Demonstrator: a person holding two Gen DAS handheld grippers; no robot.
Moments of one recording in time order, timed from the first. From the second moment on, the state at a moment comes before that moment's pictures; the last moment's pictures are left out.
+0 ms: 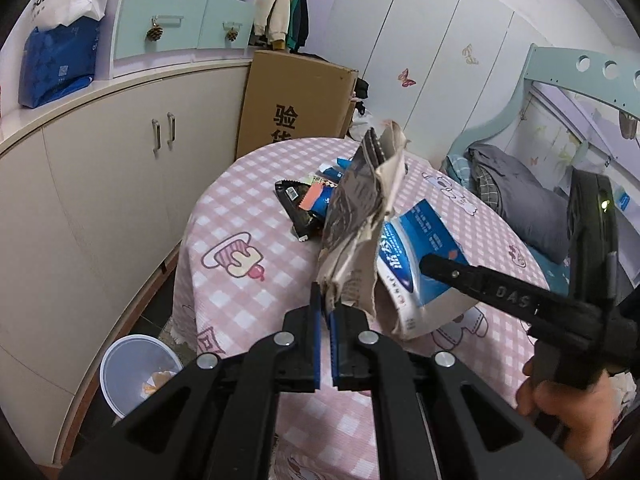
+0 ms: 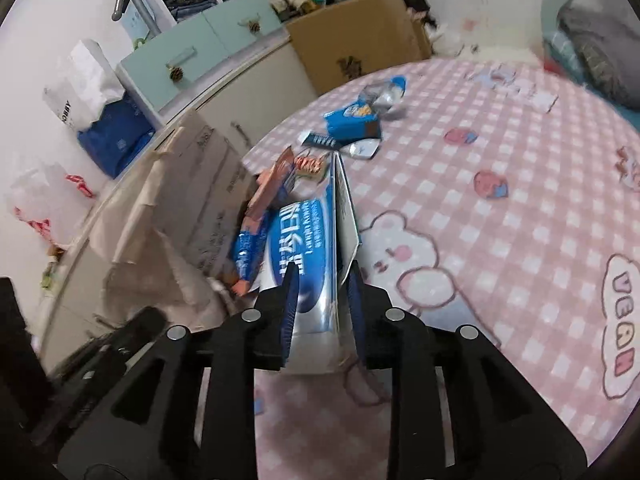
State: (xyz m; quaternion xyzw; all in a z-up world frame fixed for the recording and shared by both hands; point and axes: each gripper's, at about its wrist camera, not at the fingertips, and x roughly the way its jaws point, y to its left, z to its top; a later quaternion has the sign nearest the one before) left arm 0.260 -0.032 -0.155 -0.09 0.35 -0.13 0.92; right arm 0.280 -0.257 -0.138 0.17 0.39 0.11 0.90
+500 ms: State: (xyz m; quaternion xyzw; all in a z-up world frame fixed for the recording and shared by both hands) left arm 0.238 0.036 -0.128 -0.16 0.29 -0.10 0.94; right arm 0.240 -0.221 -0.070 0.09 0.27 0.09 0.96
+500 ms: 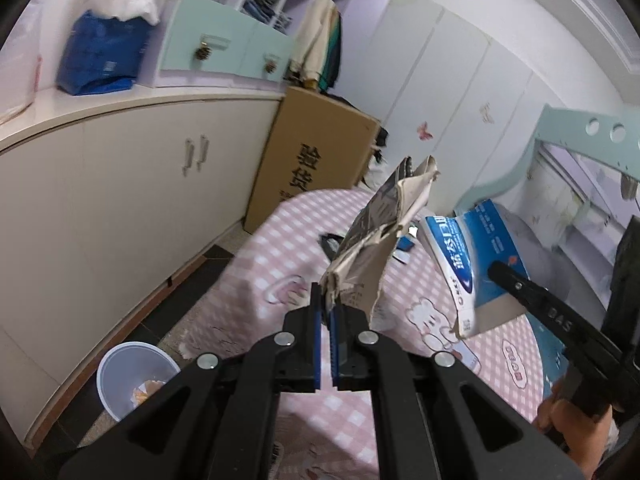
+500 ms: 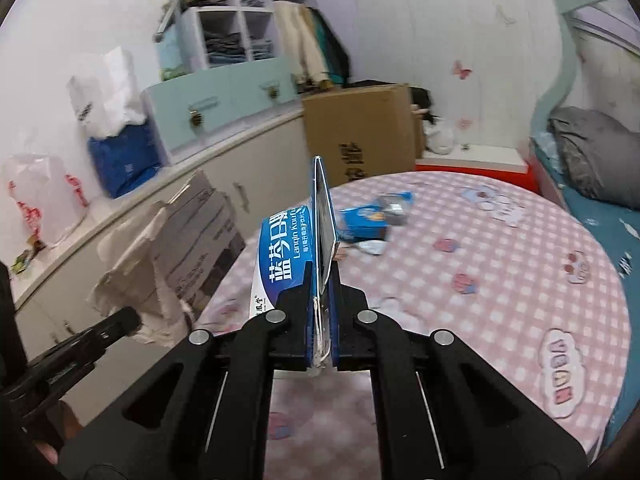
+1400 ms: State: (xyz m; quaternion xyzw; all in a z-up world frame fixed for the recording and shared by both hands) left arm 0.271 0.247 -0.268 -0.27 0.41 0.12 0.86; right arm 0.308 0.039 -0.197 0.02 0.38 0.27 0.88
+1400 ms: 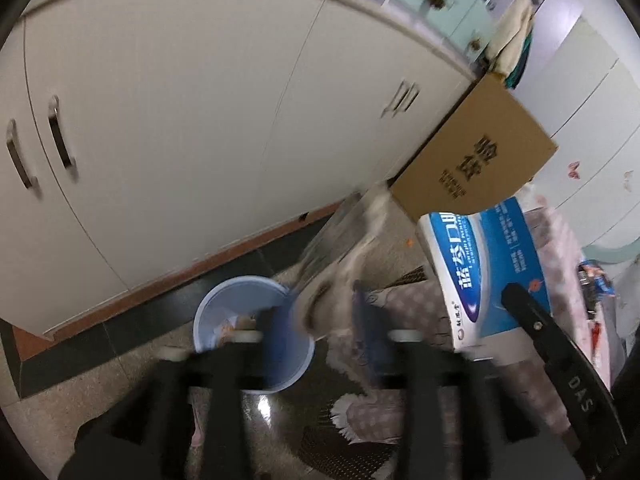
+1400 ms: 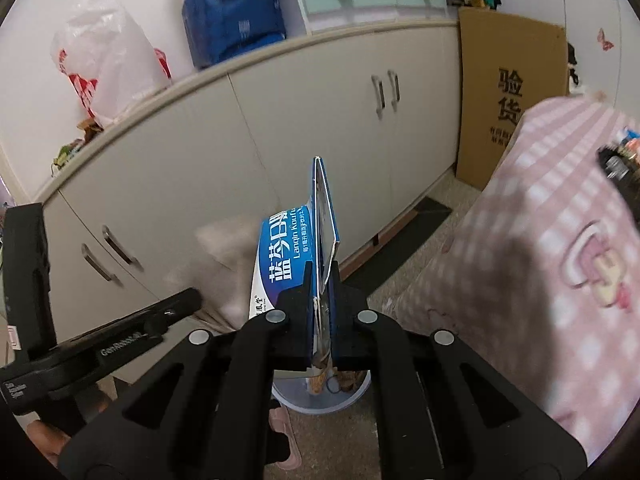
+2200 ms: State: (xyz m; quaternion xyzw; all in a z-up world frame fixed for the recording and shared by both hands) left arm 0.258 0.257 -0.270 -0.25 0.40 0.16 0.86; right arm 0.311 0.058 -0.215 0.02 0.40 0.28 0.87
